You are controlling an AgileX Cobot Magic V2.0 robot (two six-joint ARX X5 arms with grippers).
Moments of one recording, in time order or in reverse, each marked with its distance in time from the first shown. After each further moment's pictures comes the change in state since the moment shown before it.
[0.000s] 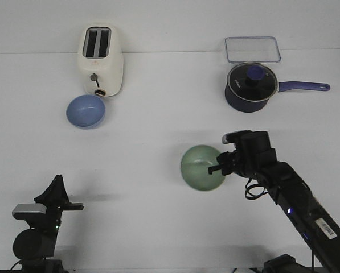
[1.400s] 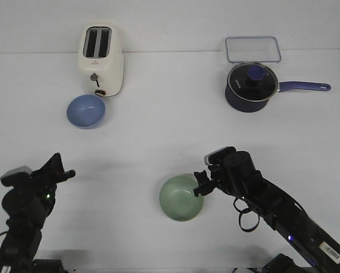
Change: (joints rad) left arm 0.002 0.657 0.496 -0.138 0.000 -0.295; right arm 0.203 -0.151 -0.122 0.135 0.097 0.036
